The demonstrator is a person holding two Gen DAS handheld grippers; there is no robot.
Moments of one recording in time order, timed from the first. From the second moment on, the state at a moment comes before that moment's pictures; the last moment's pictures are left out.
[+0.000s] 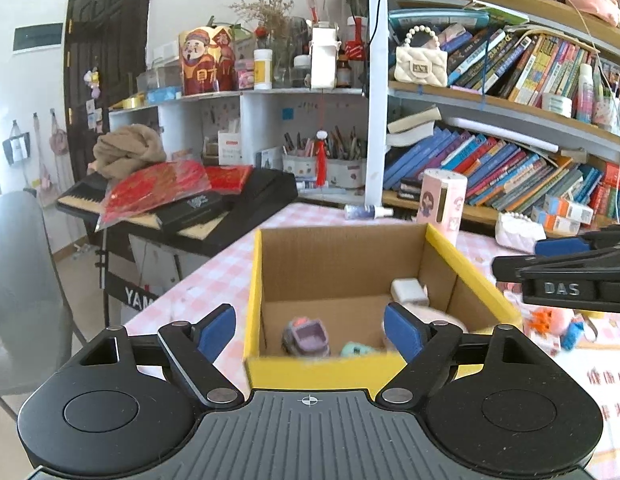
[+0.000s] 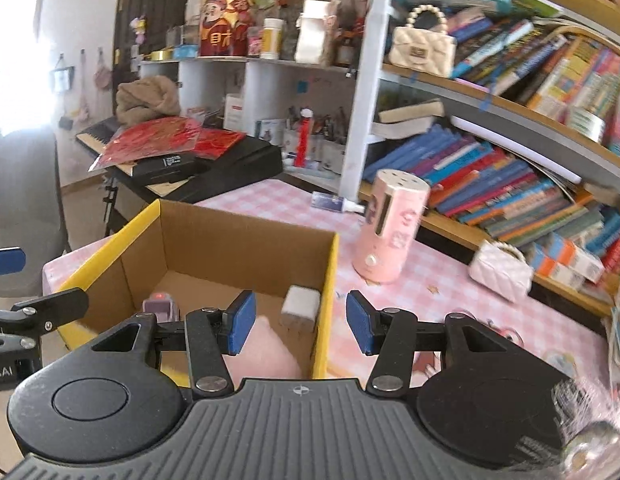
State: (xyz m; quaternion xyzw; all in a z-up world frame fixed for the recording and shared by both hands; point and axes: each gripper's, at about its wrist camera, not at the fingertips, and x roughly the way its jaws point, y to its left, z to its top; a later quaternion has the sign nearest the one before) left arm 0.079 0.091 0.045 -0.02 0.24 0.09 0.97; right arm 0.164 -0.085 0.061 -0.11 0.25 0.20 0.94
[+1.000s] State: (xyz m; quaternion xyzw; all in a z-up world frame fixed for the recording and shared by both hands) left arm -0.020 0.076 -0.004 0.01 0.34 0.04 0.94; right arm 0.007 -0.096 -0.007 -0.11 0.33 0.13 0.93
